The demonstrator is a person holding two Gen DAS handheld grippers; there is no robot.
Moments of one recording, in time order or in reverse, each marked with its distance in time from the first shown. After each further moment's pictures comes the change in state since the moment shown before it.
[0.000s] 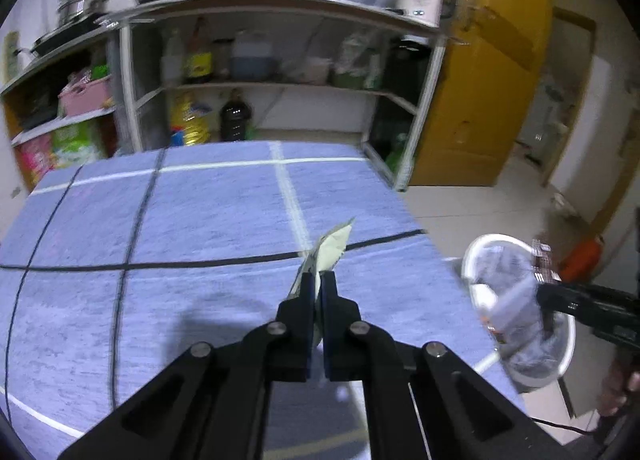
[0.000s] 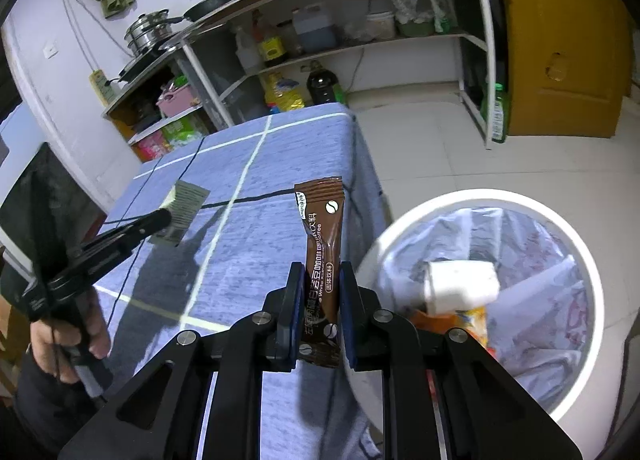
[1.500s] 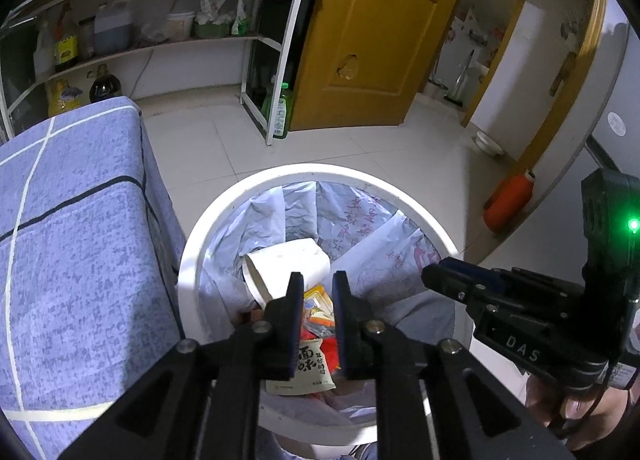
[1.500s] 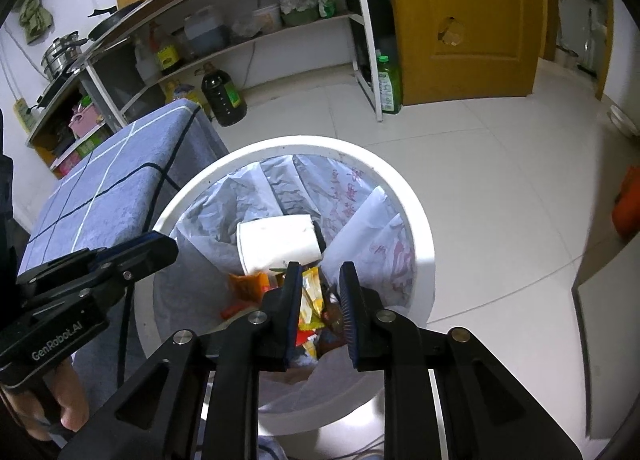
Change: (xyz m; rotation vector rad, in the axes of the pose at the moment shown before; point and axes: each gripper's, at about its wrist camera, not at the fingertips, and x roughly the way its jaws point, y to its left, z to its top) left arm 0.072 -0.201 -0.025 0.114 0.171 -0.263; right arm -0.033 -0.133 -0.042 0.129 0.007 -0.247
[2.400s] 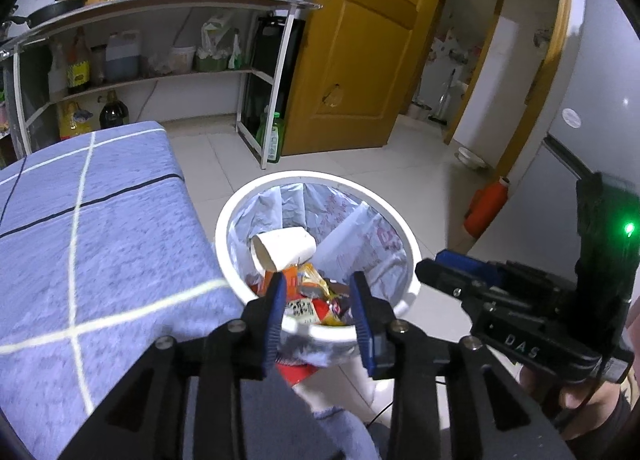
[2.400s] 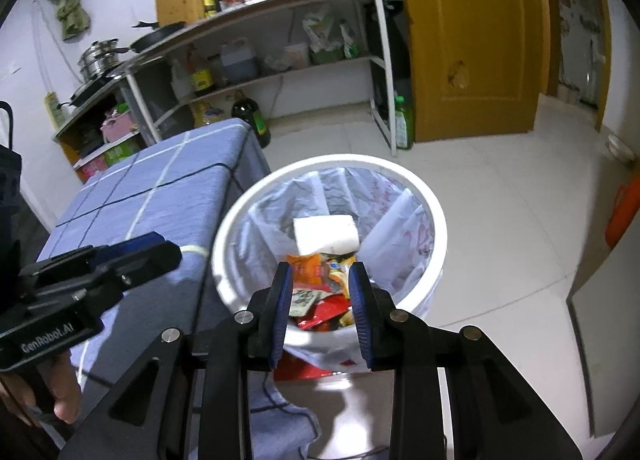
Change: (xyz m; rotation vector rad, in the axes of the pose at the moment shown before) left arm -0.101 -0.009 -0.053 0.040 -0.112 -0.024; right arm -0.089 0.048 -0.056 -0.083 -0.157 0.028
